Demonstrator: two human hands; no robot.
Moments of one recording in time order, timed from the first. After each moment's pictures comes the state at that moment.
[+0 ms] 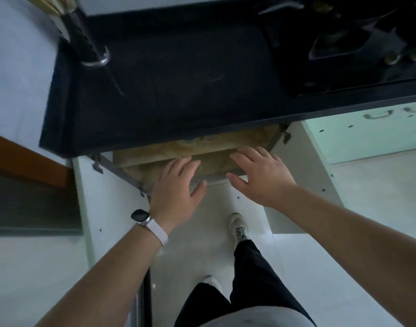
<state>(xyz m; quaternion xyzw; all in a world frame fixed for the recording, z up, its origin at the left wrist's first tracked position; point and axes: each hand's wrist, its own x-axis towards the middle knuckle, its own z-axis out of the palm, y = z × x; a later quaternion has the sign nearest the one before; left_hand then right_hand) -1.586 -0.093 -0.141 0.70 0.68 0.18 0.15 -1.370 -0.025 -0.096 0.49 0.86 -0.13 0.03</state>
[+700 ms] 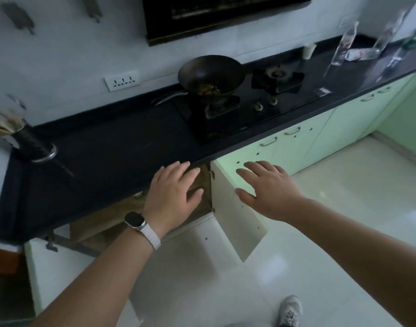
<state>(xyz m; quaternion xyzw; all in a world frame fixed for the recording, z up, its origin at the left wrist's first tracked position) -1.414 -0.068 0.007 0.84 0.52 0.15 0.01 -1.157 -0.092 0.028 0.61 0.79 -0.03 -0.01</state>
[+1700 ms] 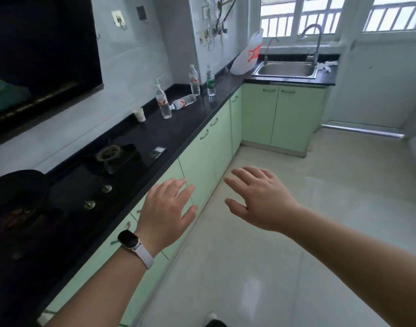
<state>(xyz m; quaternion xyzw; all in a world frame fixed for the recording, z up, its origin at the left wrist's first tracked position) -0.854 0.029 0.050 0.95 0.20 0.21 -0.08 -0.655 -0.136 0.073 0.78 0.62 0.07 -0.09</state>
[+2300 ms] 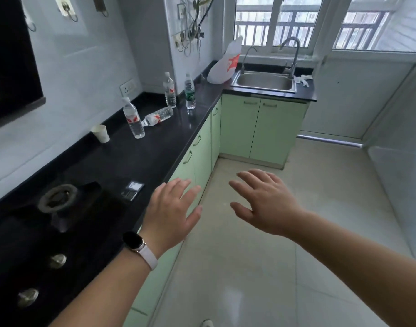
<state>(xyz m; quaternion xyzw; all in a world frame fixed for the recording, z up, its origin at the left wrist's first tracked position) -0.704 0.258 0.022 0.96 0.12 0.24 -0.01 -0.538 0.060 0.065 0.83 0.55 0.11 -0.04</state>
